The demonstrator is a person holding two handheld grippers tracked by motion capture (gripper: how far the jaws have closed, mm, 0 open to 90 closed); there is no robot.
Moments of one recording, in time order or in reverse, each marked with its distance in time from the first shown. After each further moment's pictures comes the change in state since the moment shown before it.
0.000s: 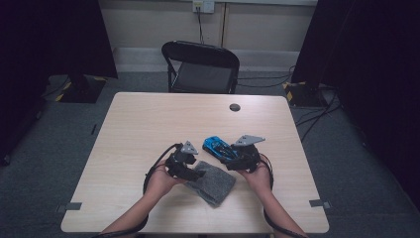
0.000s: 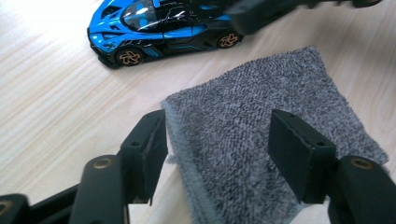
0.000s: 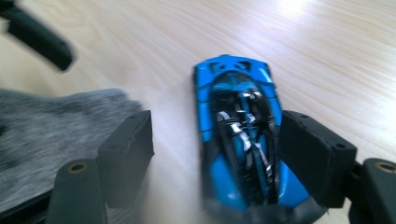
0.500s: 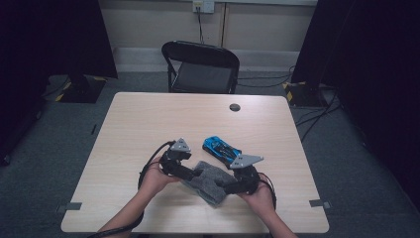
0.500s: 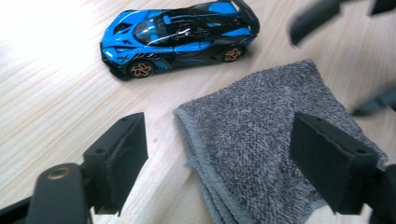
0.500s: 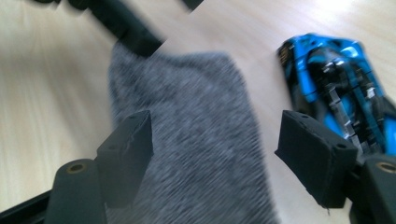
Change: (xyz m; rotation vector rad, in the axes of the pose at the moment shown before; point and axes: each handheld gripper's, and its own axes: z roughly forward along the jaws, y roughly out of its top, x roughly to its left) left arm 0.019 -0.009 -0.004 -0.090 -0.046 -0.023; right arm 0.059 -0.019 -0.032 0.042 0.109 -0.073
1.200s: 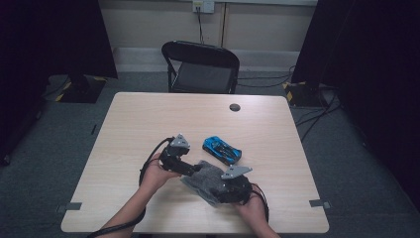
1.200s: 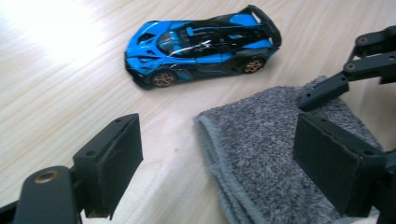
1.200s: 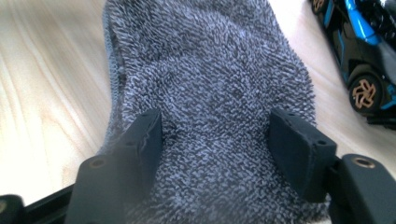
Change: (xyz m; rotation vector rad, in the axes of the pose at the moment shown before) left arm 0.009 0.006 0.000 -0.019 0.044 -0.003; right arm 0.020 -0.020 0.026 0.100 -0.048 0.031
